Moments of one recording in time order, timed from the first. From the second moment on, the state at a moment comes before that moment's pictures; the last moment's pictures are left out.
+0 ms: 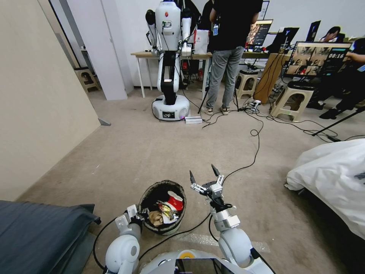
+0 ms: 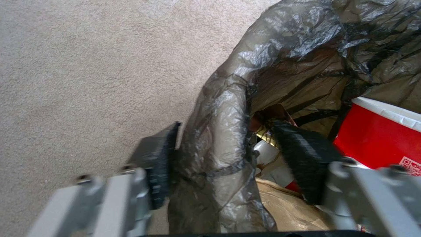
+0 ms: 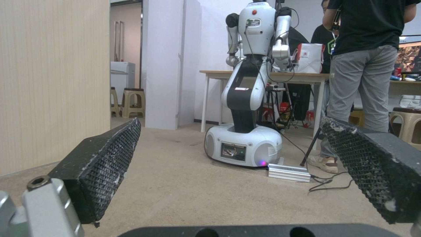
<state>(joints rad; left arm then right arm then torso) 1.68 -1.51 -0.52 -2.12 -0.58 0.58 -0.38 -1.55 1.34 0.21 2.11 -0.05 0.30 0.08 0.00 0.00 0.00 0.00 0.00</state>
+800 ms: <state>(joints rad) 1.70 -1.52 -0.51 -2.16 -0.35 0.33 -0.32 -1.55 1.34 0.20 2.11 -0.06 0.30 0.08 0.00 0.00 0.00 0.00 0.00</state>
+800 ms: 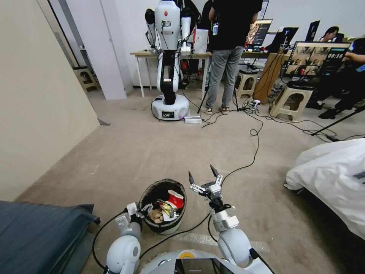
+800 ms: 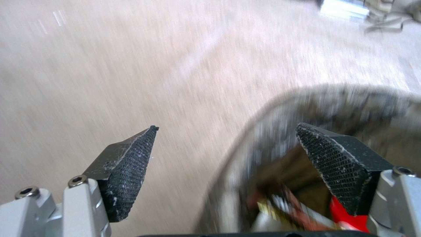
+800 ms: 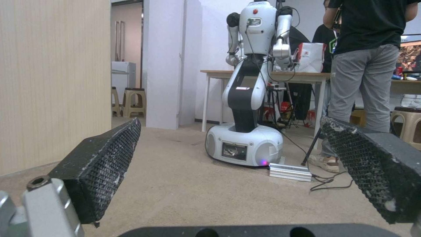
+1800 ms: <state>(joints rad) 1.77 -1.53 -0.52 -2.24 0.11 -0.16 -0.20 -1.68 1.44 0.33 2.14 -0.15 0.32 0.20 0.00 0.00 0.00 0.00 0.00</state>
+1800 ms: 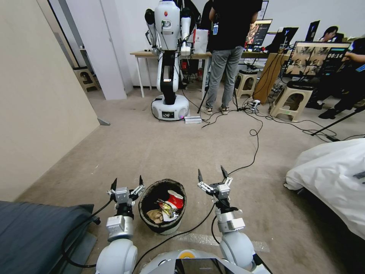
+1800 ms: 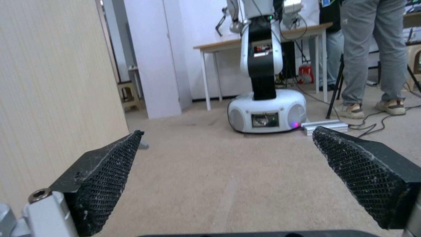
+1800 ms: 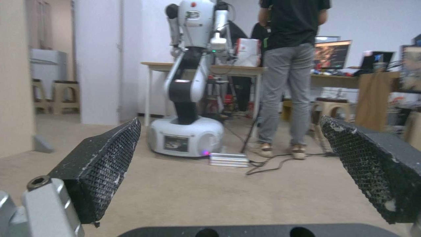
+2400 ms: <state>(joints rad) 1.77 -1.53 -0.53 -2.22 0.14 -0.20 -0.20 -1.70 1.45 0.35 2.13 -0.16 0.34 0.21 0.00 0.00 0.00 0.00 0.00</state>
